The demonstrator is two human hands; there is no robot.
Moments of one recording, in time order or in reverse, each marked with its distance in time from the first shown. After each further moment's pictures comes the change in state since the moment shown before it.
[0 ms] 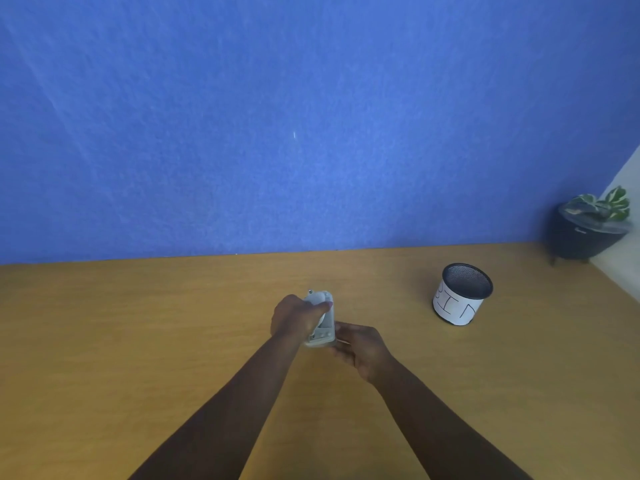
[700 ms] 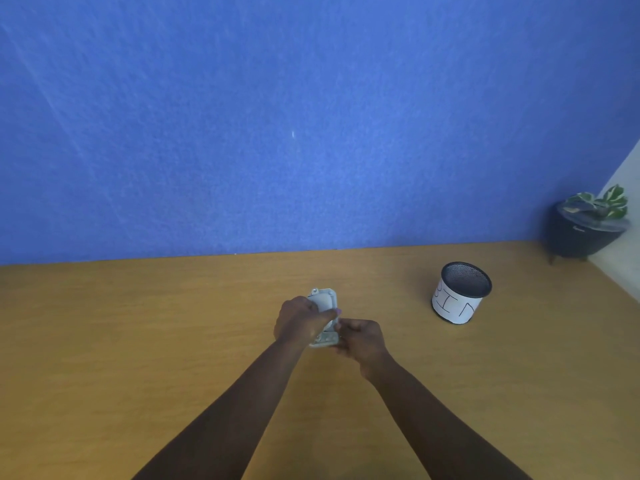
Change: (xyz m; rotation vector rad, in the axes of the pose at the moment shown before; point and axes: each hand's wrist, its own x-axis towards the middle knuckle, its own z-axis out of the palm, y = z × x) left_hand -0.008 -0.002 0.007 0.086 0.007 0.099; right_hand 0.000 0.002 0.000 -0.121 0.059 -0.152
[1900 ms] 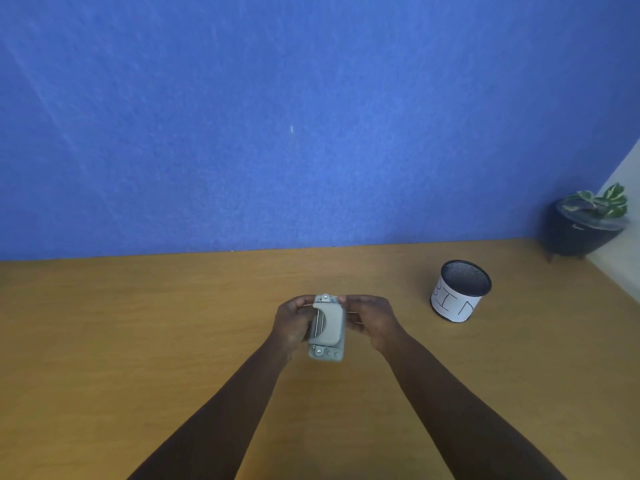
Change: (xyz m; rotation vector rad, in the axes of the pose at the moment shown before) left_hand 0.012 -0.023 -0.002 -0.667 -0.257 0.030; right_hand 0.016 -0.037 -0.010 0.004 0.046 0.012
